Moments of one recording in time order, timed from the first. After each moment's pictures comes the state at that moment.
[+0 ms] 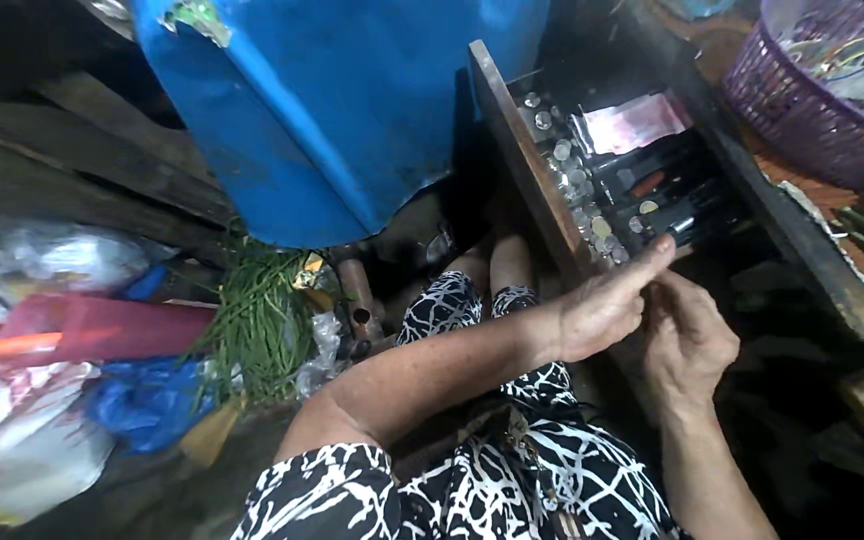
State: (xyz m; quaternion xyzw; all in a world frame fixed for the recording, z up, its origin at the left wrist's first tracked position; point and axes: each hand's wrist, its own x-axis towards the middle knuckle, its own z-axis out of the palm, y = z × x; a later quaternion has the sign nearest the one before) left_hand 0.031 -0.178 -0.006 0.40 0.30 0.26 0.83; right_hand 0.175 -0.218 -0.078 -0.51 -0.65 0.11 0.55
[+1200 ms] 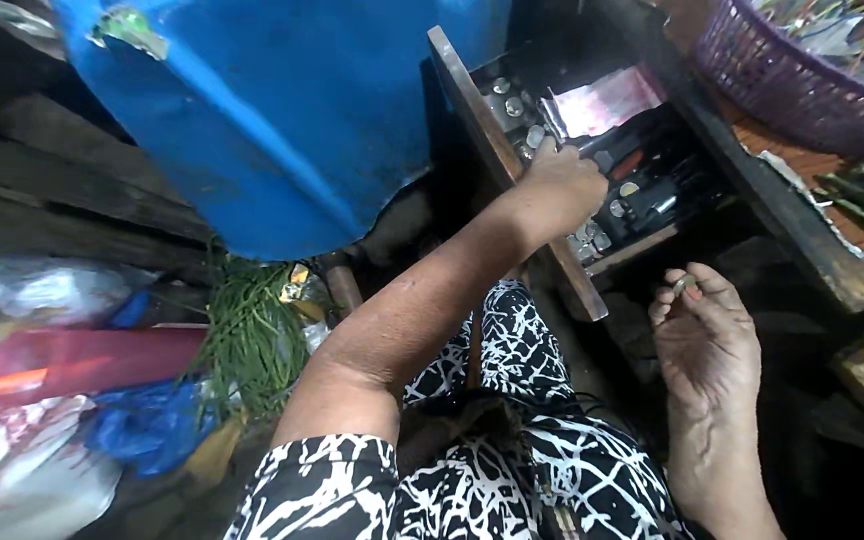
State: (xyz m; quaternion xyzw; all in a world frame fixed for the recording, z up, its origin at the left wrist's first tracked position) left_hand 0.038 -0.059 0.006 0.90 0.39 -0.18 0.08; right_hand 0.203 -0.231 -0.067 -0.39 -0.18 0.56 0.70
